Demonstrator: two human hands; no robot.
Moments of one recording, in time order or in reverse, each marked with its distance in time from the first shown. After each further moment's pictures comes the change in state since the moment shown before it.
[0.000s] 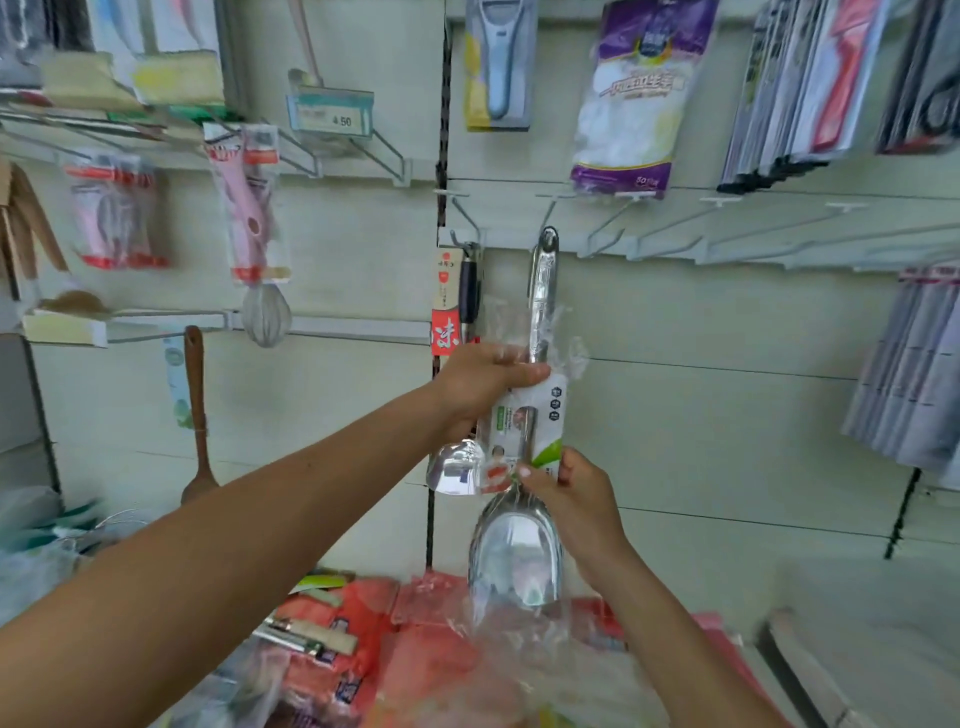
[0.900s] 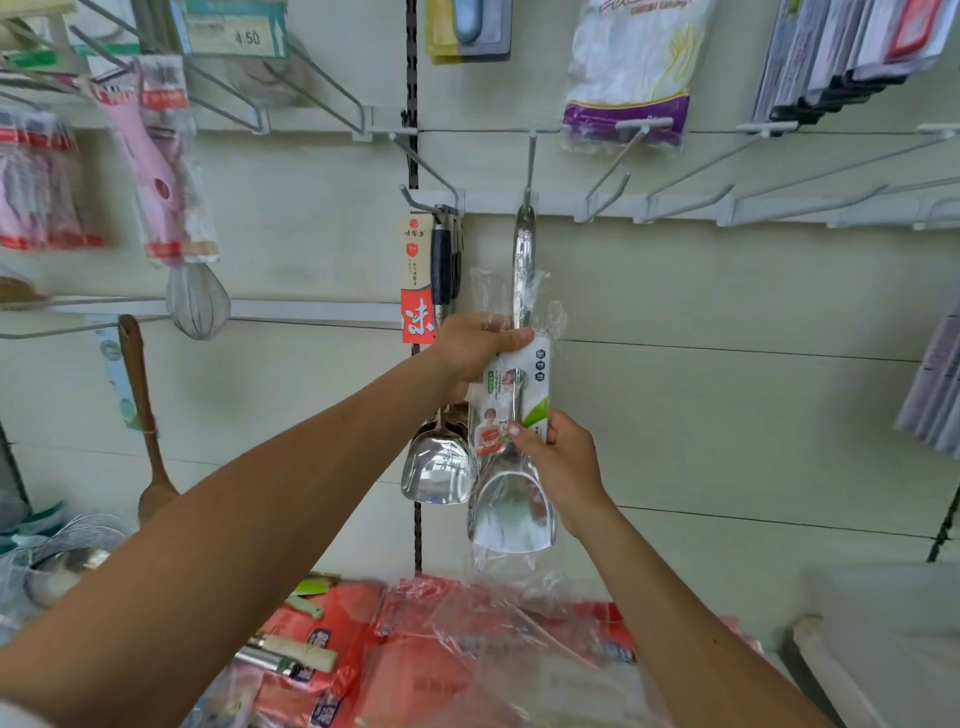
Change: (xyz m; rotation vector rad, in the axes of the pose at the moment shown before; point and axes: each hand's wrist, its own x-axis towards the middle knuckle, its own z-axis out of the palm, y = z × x) left_hand 0.122 -0.032 -0.002 0.012 0.107 -0.047; right_hand 0.109 0.056 -0.010 -0.047 0.046 0.012
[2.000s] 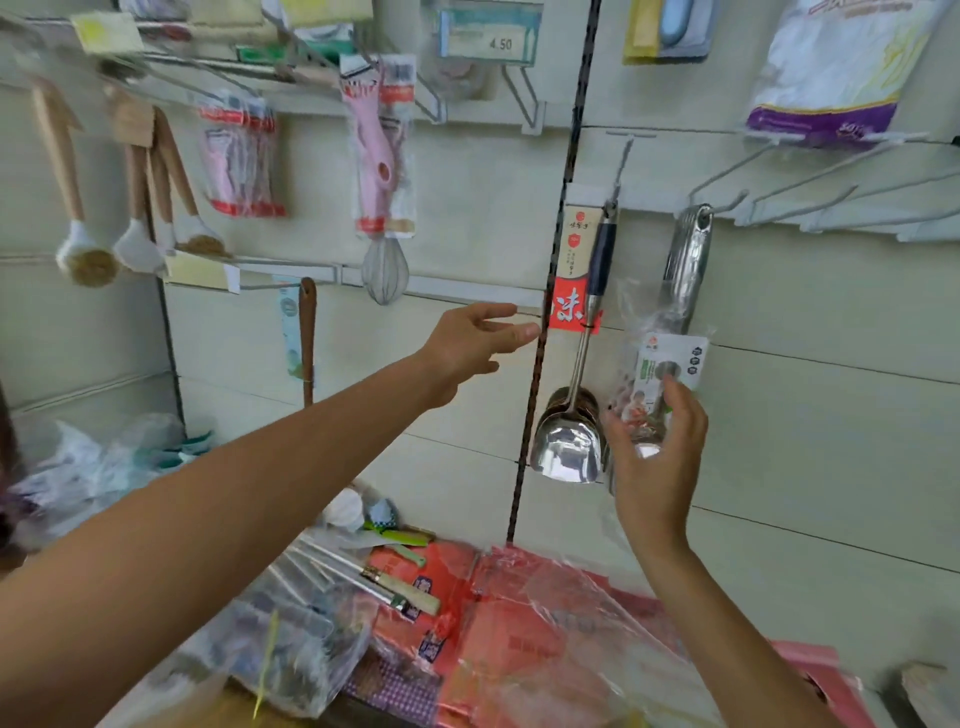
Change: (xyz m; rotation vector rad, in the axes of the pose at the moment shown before) left_hand -0.102 -0.011 -0.159 0.101 0.137 0.104; right_hand -0.065 -0.024 0.086 -0.266 0.347 -0.424
